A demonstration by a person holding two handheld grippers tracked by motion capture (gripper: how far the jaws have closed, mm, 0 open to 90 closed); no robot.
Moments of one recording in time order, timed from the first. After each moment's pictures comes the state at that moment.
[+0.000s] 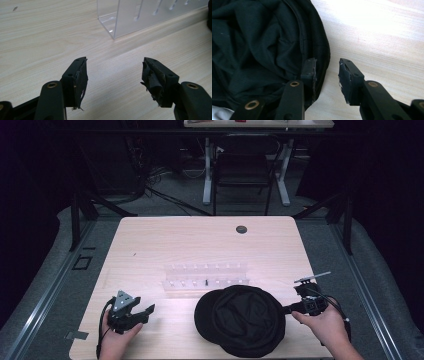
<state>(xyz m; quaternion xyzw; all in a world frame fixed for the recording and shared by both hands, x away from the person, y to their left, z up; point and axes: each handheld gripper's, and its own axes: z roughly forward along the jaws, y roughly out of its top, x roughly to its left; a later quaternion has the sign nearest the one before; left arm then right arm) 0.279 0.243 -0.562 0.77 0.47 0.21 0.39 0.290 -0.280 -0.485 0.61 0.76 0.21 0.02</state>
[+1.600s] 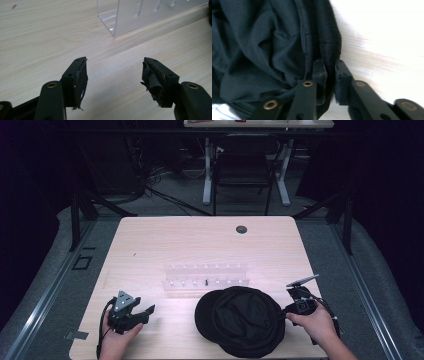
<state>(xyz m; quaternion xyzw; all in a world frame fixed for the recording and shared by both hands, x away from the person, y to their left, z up) 0.280 0.242 -0.564 0.77 0.47 0.21 0.38 0.308 -0.279 -0.526 0.62 0.76 0.19 -0.08</state>
